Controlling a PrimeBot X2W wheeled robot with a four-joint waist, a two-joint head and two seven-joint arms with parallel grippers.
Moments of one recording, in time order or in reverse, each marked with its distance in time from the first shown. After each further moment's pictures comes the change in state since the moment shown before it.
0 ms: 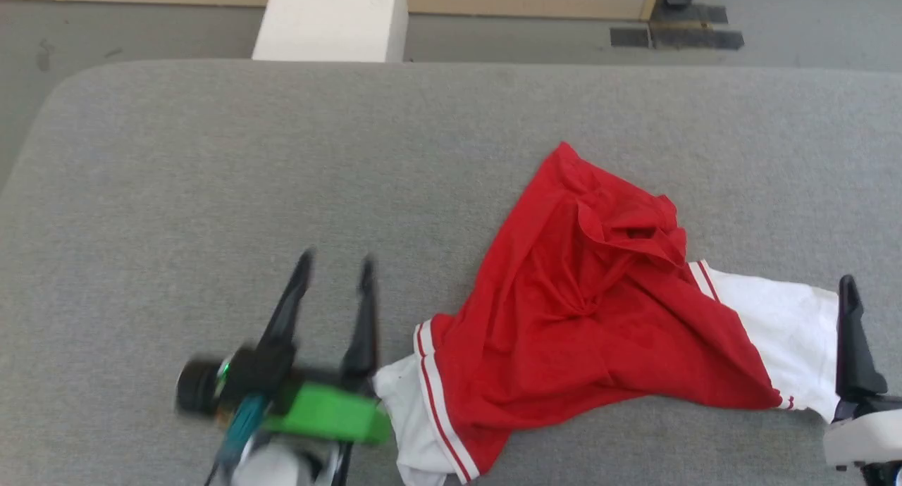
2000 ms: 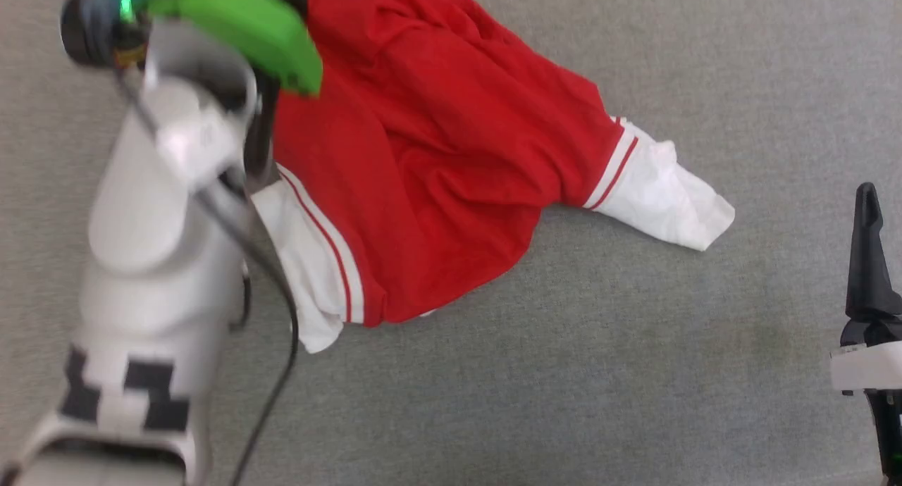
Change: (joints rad) left arm -0.915 0.128 -0.024 0.500 -0.210 -0.006 0.207; right arm -0.179 0.002 0.009 -0.025 0.044 0.000 0.019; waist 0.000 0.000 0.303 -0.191
